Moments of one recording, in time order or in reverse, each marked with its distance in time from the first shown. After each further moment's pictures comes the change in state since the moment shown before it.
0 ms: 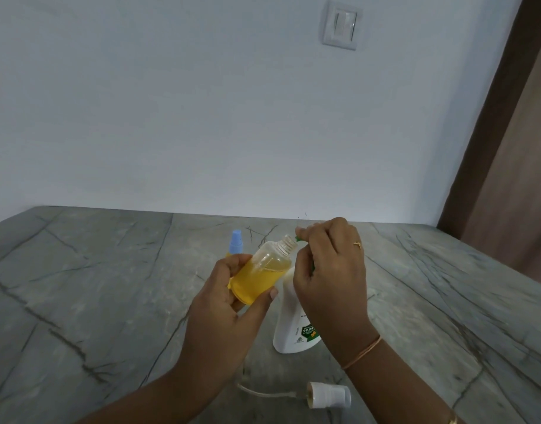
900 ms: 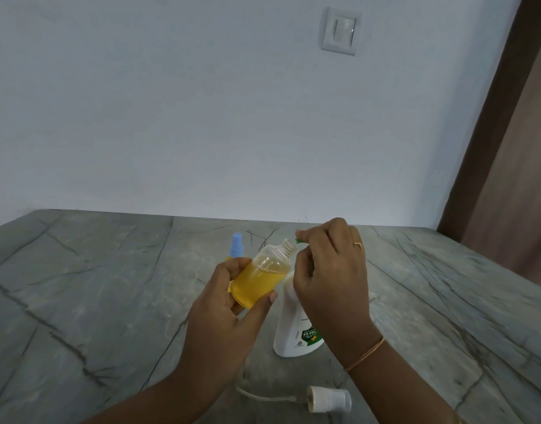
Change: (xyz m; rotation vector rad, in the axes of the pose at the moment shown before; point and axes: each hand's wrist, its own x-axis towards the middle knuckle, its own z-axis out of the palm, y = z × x) left_hand 0.000 0.001 0.000 -0.008 -0.002 -0.011; right_hand 0.006 0.000 -0.002 0.010 -0.017 -0.011
